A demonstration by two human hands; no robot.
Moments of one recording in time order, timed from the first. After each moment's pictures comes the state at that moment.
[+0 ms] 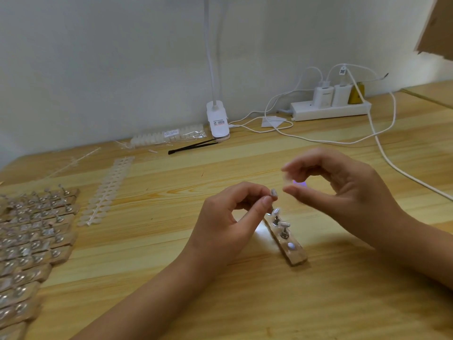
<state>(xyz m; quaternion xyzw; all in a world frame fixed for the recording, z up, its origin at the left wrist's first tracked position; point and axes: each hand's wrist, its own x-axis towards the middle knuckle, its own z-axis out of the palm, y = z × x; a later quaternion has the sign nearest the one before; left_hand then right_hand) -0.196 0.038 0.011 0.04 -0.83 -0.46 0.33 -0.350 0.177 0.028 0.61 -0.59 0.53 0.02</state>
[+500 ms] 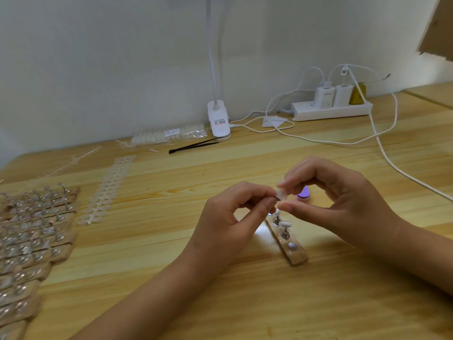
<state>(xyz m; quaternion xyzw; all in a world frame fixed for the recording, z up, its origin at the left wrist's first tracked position) -0.198 0.037 0.009 0.03 -0.83 -0.45 0.33 -0.345 0.174 0.021 0.62 -0.58 0.53 -0.02</state>
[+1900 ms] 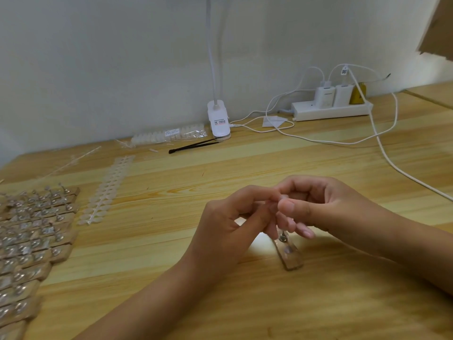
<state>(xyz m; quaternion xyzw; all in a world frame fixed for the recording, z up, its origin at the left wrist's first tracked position) -0.193 0.043 0.010 -0.05 -0.80 -0.51 0.32 -0.334 0.175 0.035 0.50 -0.55 0.53 -0.40</state>
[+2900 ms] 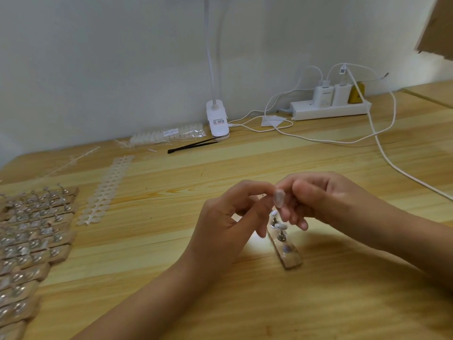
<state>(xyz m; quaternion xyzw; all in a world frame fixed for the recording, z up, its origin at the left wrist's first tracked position) -0.194 0.044 0.013 -0.01 -0.81 -0.49 0.33 -0.339 0.174 0.037 0.52 -0.54 0.55 -0.37</state>
